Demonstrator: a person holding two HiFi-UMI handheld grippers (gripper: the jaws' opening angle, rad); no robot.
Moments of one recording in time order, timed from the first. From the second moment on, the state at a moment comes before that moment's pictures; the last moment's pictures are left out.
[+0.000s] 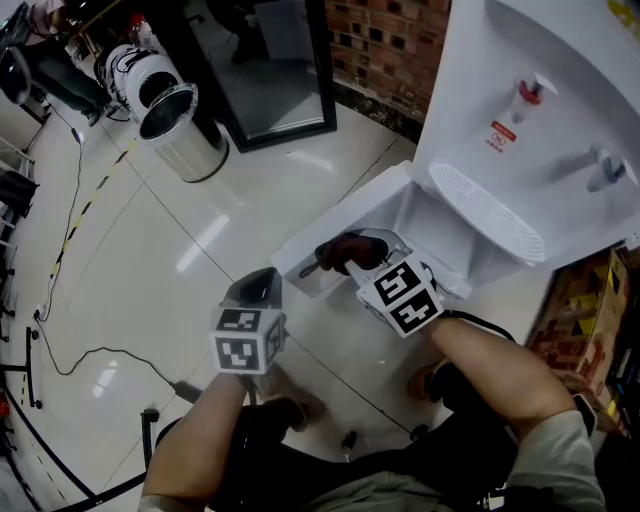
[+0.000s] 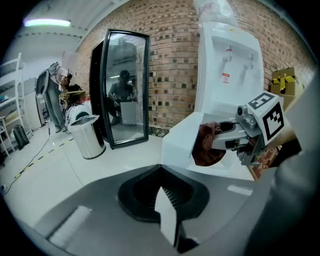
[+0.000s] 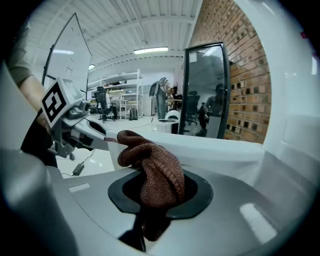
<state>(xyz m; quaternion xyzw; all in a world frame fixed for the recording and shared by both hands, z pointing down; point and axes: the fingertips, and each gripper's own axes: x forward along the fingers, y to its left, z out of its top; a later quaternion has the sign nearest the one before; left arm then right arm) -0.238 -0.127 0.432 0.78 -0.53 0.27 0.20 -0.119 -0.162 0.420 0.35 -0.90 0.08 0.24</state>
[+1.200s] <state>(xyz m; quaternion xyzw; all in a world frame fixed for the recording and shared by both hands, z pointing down) -0.252 -0.157 0.431 0.75 -0.57 0.25 0.22 0.000 -0.211 0.455 0.56 -0.78 0.25 0.14</state>
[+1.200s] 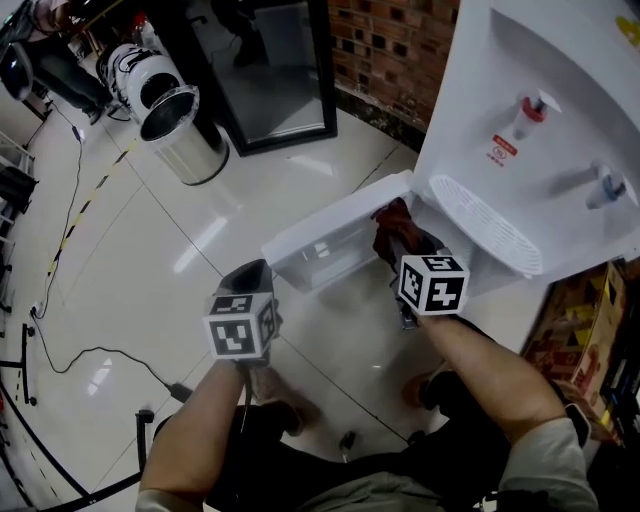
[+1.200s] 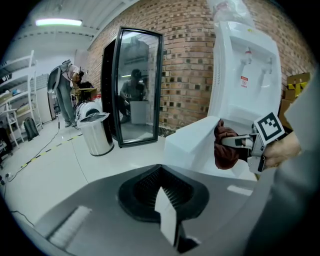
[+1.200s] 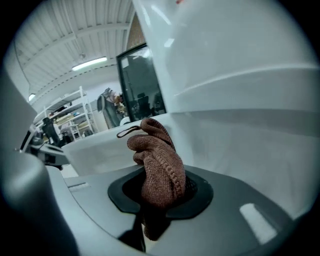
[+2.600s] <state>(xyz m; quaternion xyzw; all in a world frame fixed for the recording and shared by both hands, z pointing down) -0.246 -0.152 0.433 0.76 -0.55 0.29 0.19 -0.098 -0.226 0.497 0.46 -0.82 0.24 0.24</state>
